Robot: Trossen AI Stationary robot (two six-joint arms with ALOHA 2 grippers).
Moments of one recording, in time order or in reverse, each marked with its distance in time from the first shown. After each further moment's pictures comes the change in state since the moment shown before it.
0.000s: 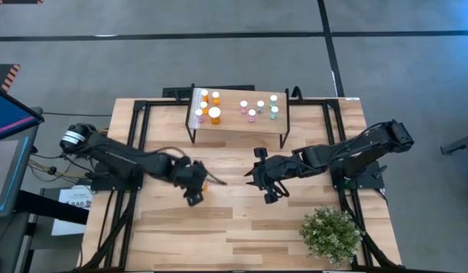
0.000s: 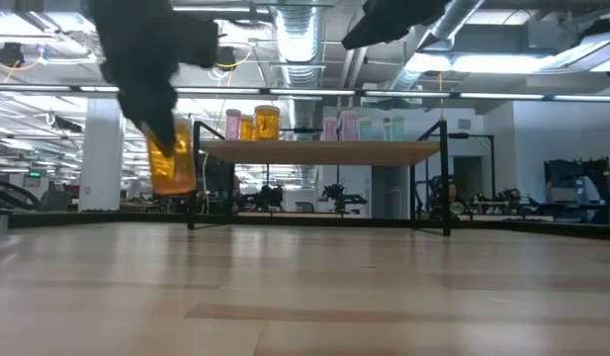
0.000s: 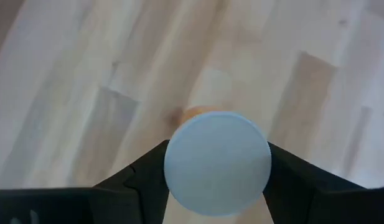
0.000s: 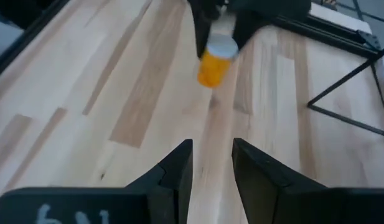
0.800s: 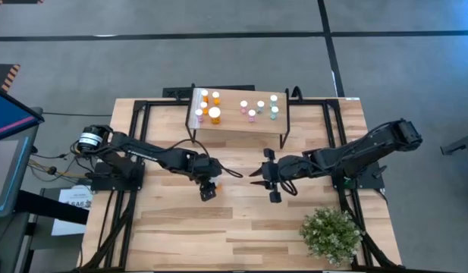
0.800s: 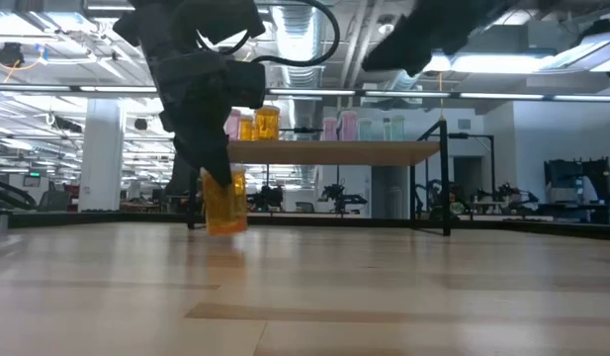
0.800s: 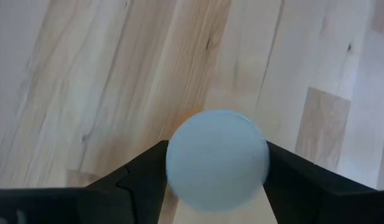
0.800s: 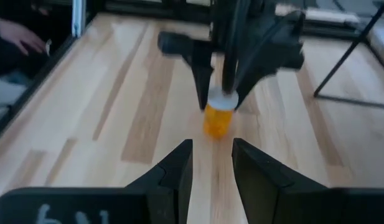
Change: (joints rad) left arm 0.156 0.189 -0.001 0.263 0.149 0.242; right arm -0.009 -0.118 -0.281 0.309 -0.003 0.168
